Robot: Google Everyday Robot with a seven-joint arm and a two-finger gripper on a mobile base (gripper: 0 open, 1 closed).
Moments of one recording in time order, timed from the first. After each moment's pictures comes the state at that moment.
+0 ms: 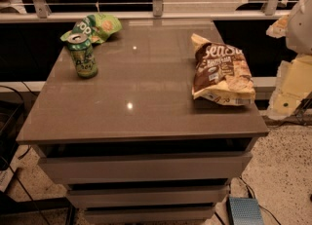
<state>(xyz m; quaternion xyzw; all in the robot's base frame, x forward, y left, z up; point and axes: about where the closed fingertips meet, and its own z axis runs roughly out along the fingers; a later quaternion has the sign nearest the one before) 0.438 -0.216 0.977 -0.60 0.78 -0.04 0.16</state>
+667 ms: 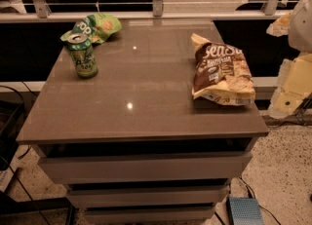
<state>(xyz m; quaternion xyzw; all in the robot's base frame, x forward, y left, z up) 0.439 -0.217 0.980 -0.61 0.78 -0.03 0.17</state>
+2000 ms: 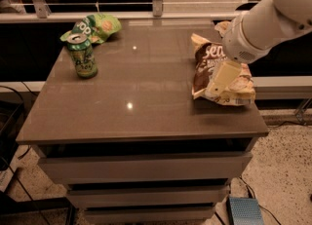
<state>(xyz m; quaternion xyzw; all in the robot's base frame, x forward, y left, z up) 0.571 -0.156 0.912 -0.62 0.72 -0.04 0.31</state>
